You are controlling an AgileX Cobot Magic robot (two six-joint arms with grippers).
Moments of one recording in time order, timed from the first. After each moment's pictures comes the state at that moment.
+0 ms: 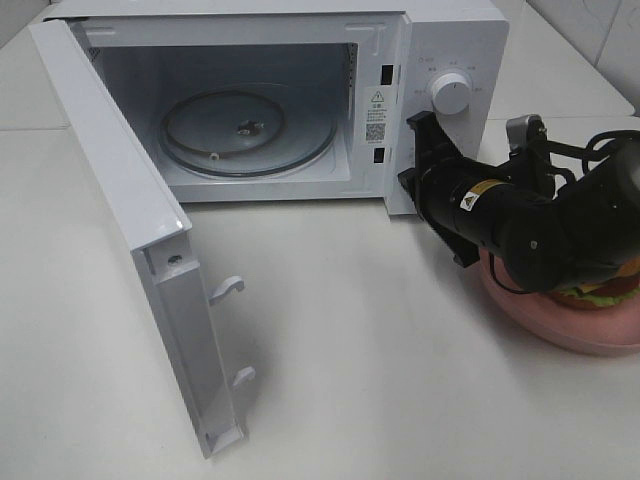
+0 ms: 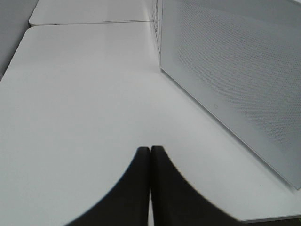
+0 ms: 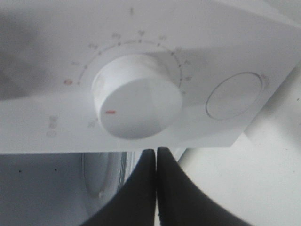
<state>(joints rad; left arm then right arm) -0.03 0.00 -0.51 -0.09 1.05 0.09 0.49 1.98 -0.73 0.18 -0.86 1.16</state>
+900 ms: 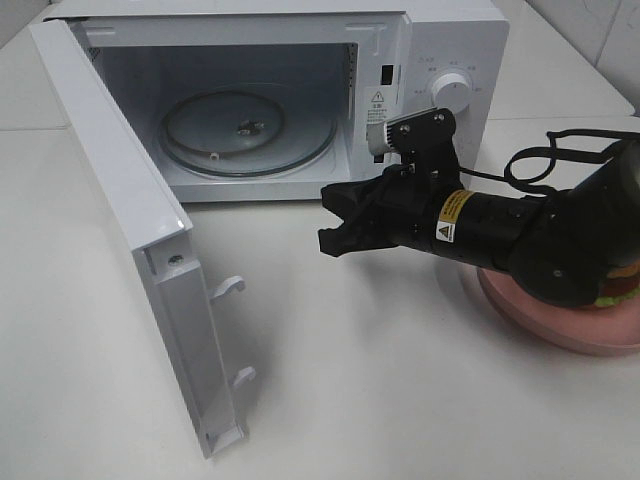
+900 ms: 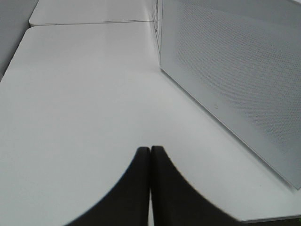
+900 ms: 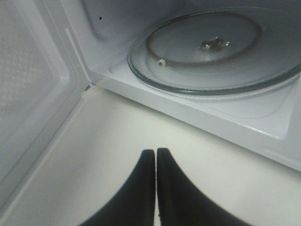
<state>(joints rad) -0.03 0.00 -0.51 -0.09 1.05 0.09 0.49 1.98 -0.72 -0.46 -0.94 0.28</state>
